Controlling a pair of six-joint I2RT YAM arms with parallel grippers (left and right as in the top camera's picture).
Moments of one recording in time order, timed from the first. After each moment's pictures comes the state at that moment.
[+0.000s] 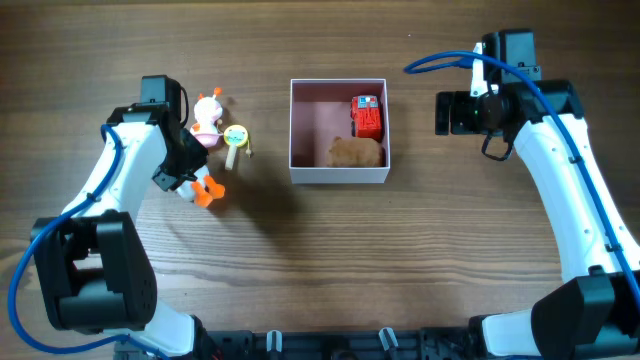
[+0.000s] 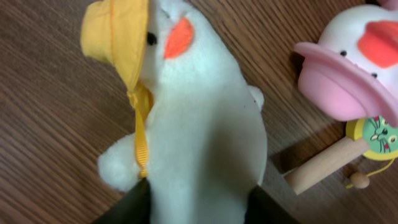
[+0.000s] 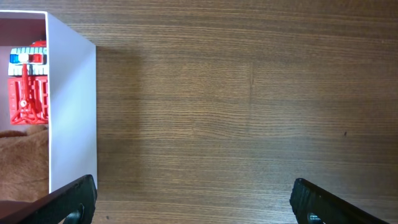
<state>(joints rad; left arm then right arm) 0.04 1.75 1.19 -0.90 -0.09 -0.73 0.09 1.59 1.41 -0.96 0.09 0.06</state>
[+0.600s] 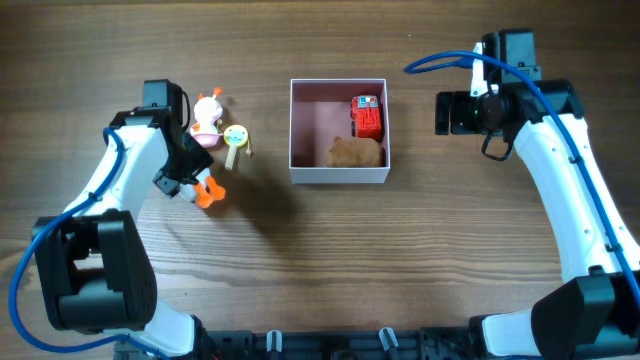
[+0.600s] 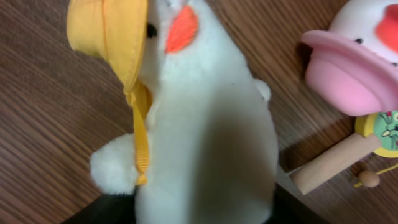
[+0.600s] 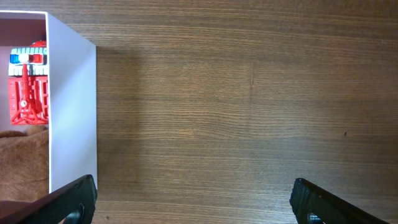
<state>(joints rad) 0.04 1.75 1.15 -0.88 -0.08 -0.73 0.09 1.59 1.41 -0.96 0.09 0.06</state>
